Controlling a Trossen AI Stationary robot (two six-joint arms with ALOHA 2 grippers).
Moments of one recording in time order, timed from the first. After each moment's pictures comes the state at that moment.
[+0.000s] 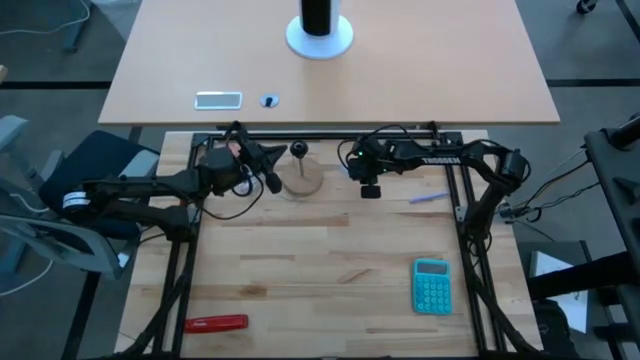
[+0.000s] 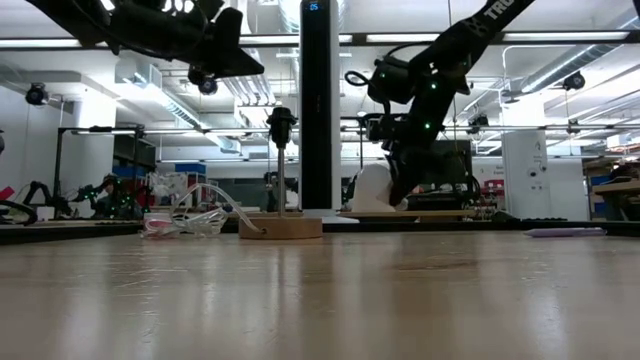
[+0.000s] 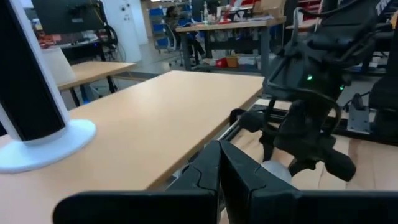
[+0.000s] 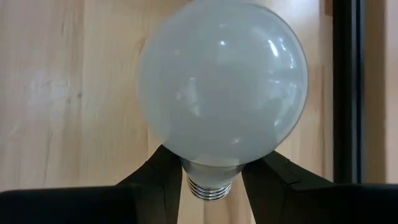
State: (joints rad) left arm 0.27 1.04 0.63 0.37 -0.35 0.07; right arm -0.43 1.68 1.07 -0.43 0.10 -0.57
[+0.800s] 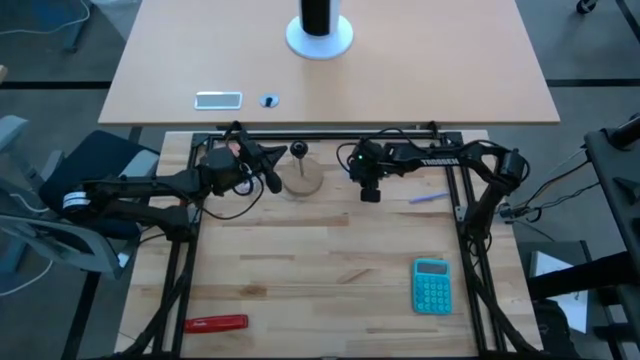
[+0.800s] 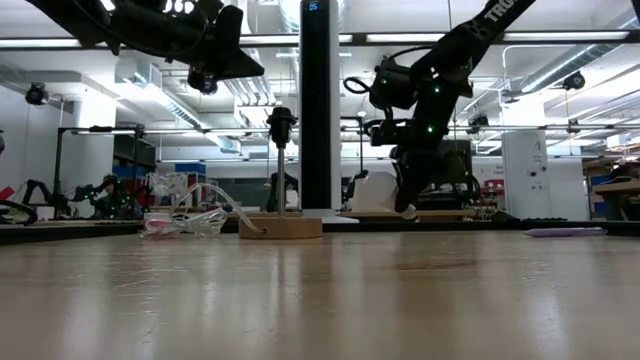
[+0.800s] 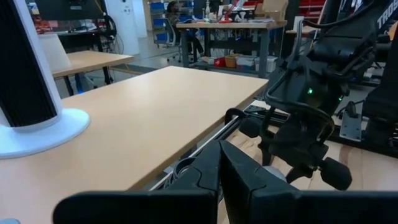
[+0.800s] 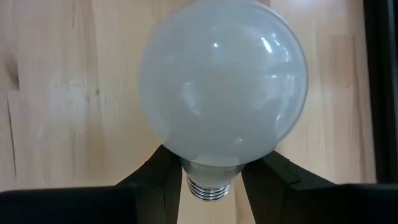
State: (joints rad) left arm 0.27 1.04 0.63 0.36 -0.35 -0.01; right arm -0.42 1.69 1.05 -0.46 0.08 -0.44
